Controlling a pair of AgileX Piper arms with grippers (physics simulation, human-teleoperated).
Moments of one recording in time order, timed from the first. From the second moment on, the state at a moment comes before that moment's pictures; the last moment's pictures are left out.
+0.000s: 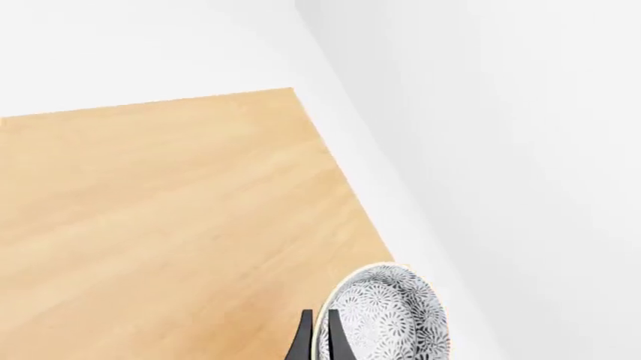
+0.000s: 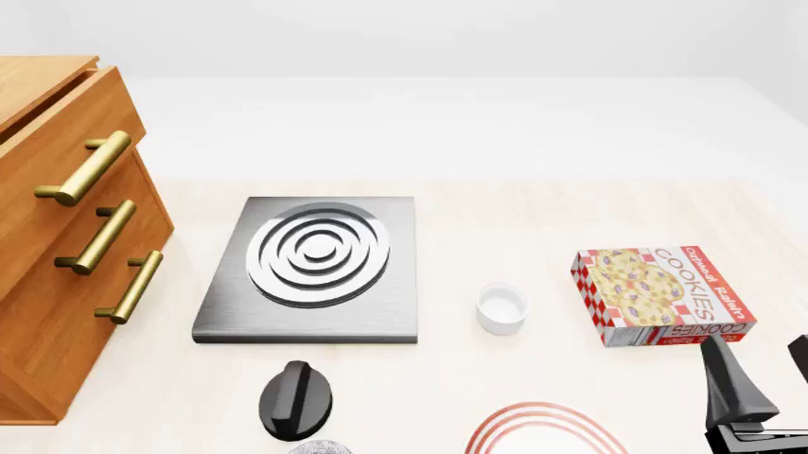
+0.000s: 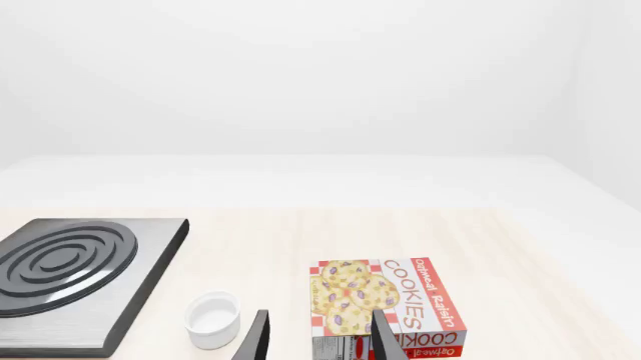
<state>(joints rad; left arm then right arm) 0.49 1.20 -1.28 0.47 -0.81 0.00 0.00 -0.01 0.01 0.00</state>
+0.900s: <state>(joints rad) 0.27 1.09 -1.37 0.58 -0.82 0.00 0.00 -0.01 0.01 0.00</state>
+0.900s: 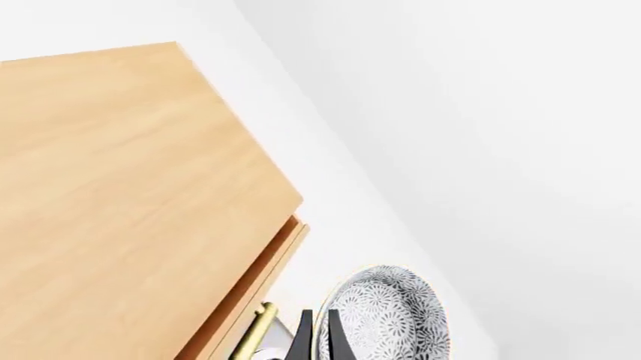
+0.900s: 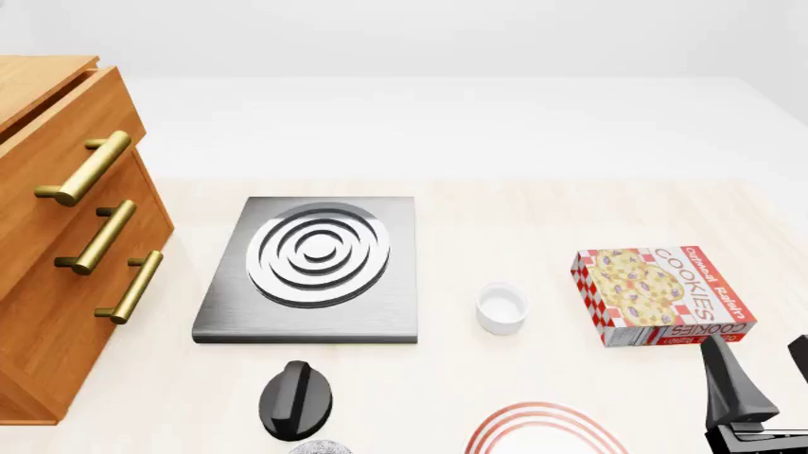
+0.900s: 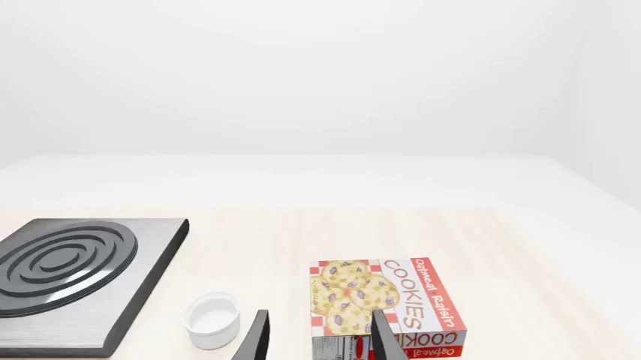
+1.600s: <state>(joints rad) 0.09 1.08 -1.40 0.62 -0.78 0.00 0.00 -0.01 0.01 0.00</state>
